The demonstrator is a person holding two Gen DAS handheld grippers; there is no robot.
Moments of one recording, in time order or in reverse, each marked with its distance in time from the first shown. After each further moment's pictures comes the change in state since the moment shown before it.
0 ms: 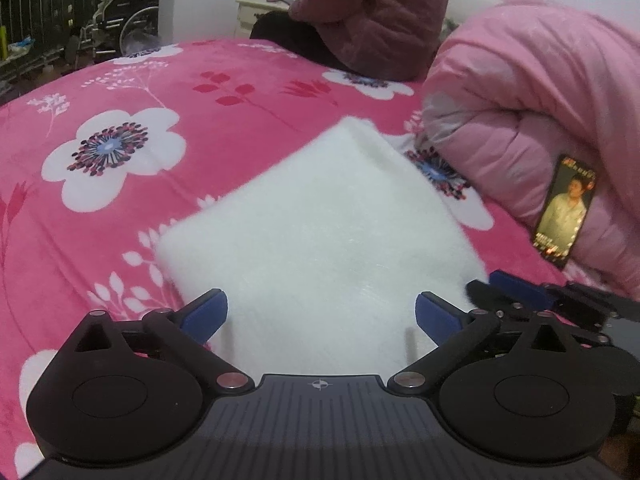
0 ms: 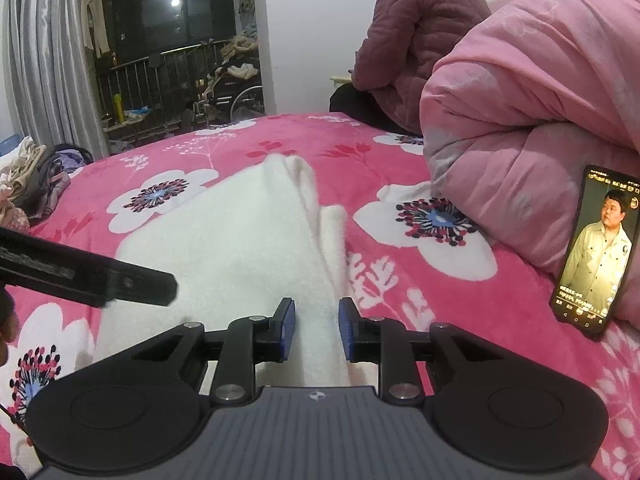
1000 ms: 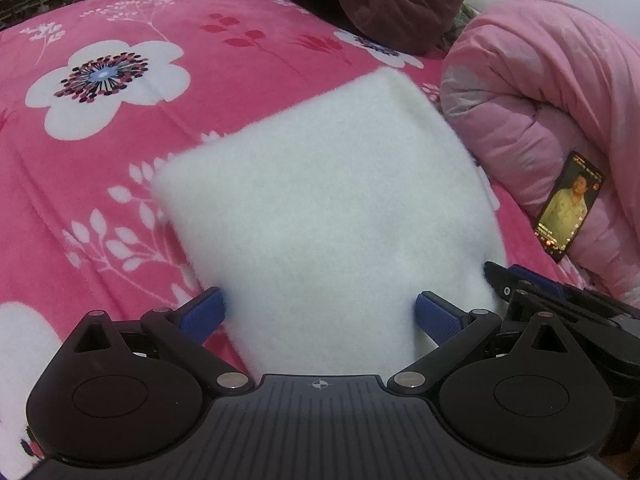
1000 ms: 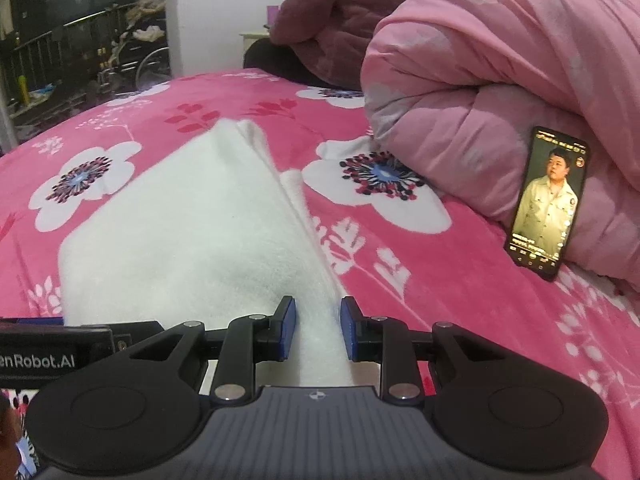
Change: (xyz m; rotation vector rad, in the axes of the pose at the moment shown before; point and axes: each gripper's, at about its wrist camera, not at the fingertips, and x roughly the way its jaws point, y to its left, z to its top) left arm 0.028 0.033 -0.014 -0.108 0.118 -0.080; right arm 0.020 0.046 0.014 0.109 0.152 -0.305
